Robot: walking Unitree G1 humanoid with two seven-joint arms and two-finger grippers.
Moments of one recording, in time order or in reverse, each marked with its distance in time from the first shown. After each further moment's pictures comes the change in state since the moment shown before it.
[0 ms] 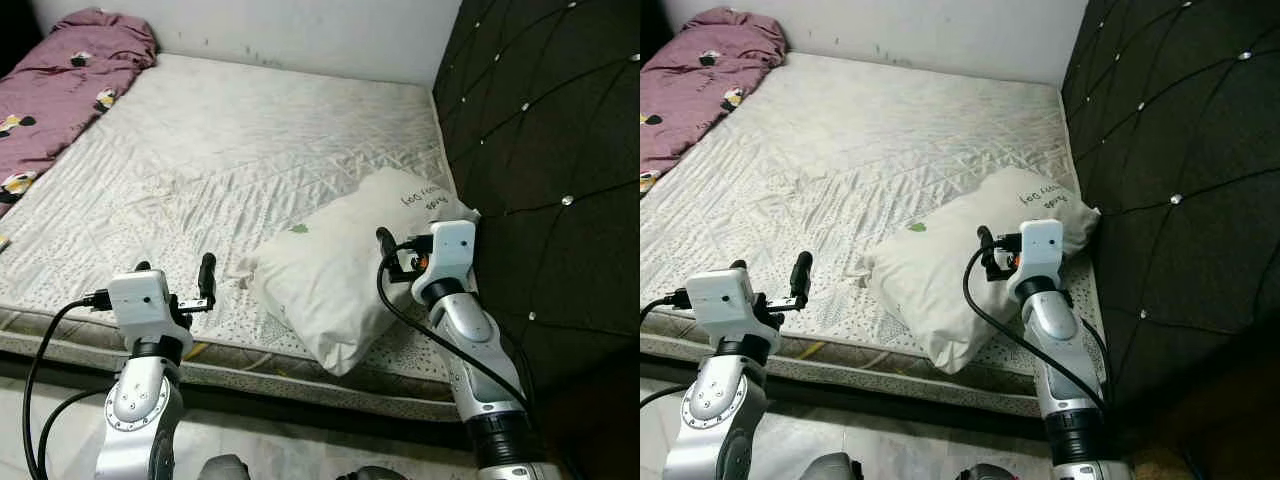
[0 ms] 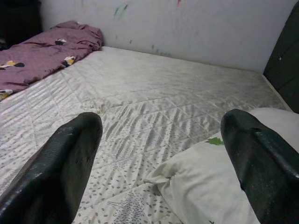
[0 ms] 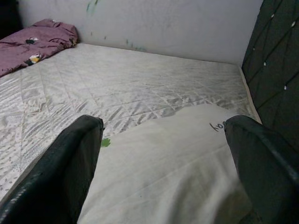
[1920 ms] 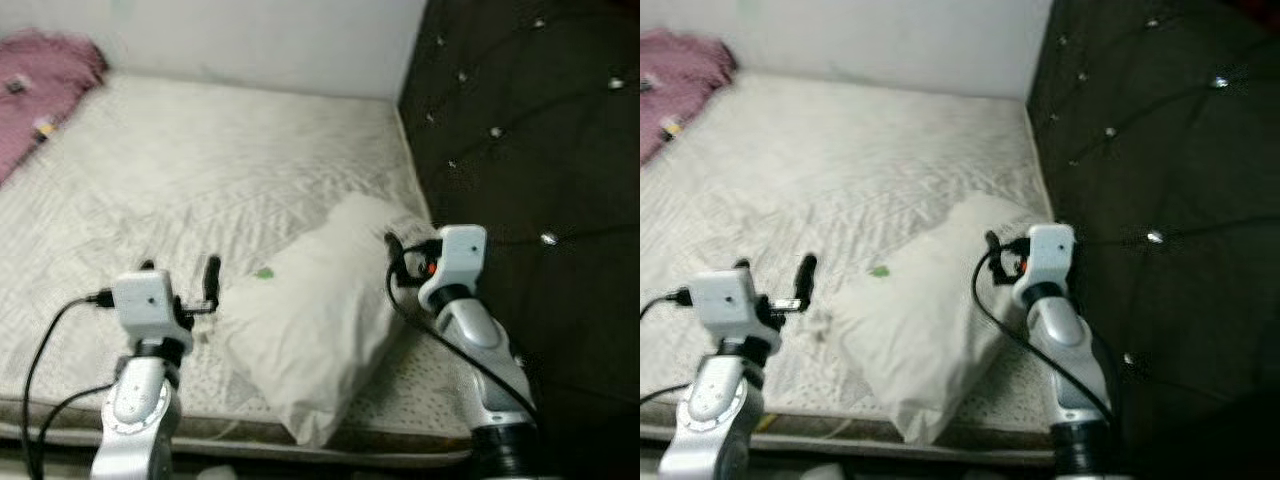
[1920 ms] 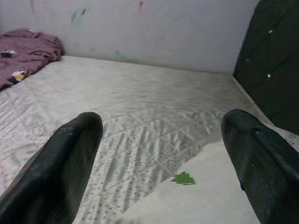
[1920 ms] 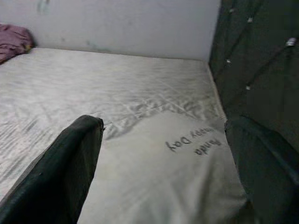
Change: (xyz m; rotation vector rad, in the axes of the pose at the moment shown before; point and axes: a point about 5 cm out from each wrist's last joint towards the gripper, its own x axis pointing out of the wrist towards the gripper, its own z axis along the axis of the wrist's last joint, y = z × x) left arm -0.003 -0.004 0.004 0.024 -0.002 -0.036; right arm -0.008 -0.006 0.000 0.023 0.037 -0.039
